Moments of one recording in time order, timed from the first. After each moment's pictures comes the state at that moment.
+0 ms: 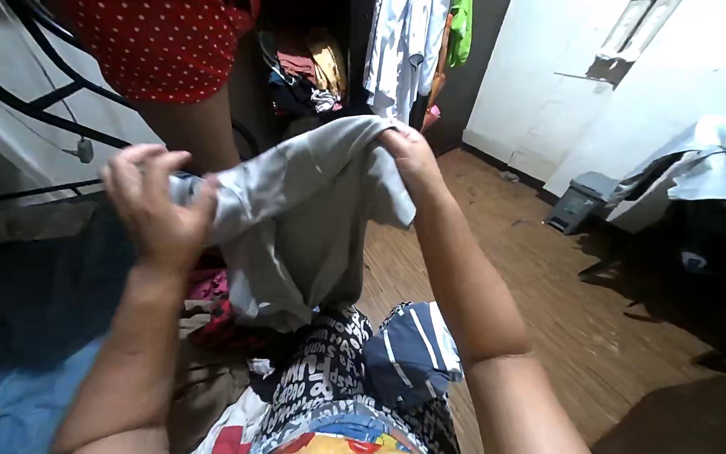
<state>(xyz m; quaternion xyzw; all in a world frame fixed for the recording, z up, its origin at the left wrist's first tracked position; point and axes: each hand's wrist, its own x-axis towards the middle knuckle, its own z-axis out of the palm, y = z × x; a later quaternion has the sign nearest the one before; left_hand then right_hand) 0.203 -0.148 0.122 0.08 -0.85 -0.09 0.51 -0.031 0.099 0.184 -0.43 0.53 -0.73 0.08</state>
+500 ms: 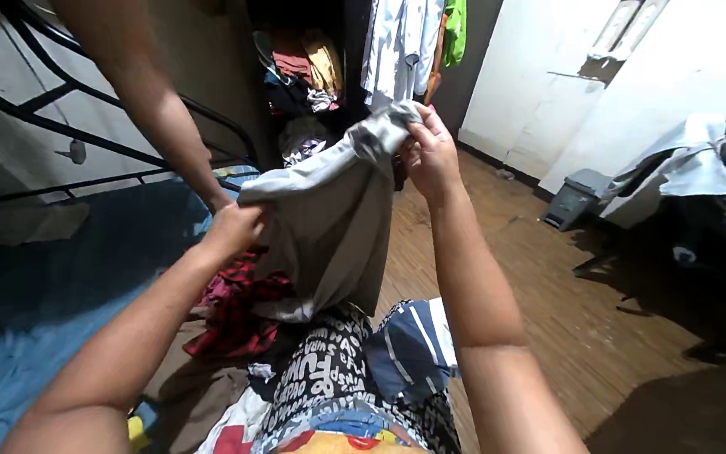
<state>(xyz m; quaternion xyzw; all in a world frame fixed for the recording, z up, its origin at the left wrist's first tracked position) 0.134 -0.179 0.065 0.08 -0.97 -0.06 0.24 -0.085 0.108 0.165 -0.37 0.50 -0.78 0.03</state>
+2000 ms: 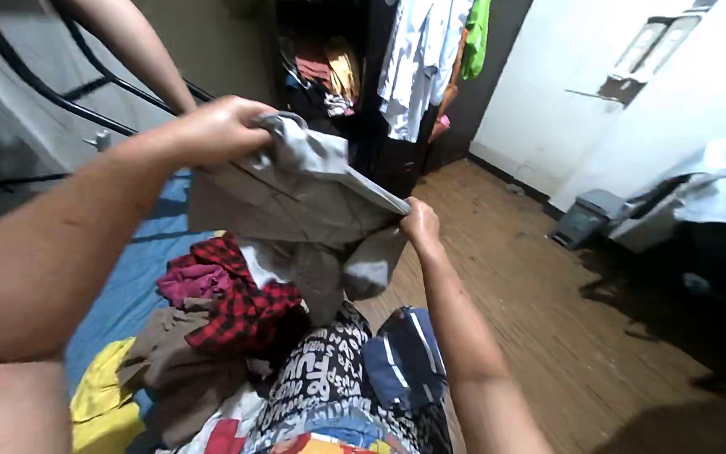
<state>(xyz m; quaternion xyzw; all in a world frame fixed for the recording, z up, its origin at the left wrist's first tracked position) 0.162 -0.134 0.254 0.05 -0.96 -0.21 0.18 -0.078 0.115 0.057 -0.22 0.93 -0.30 -0.03</state>
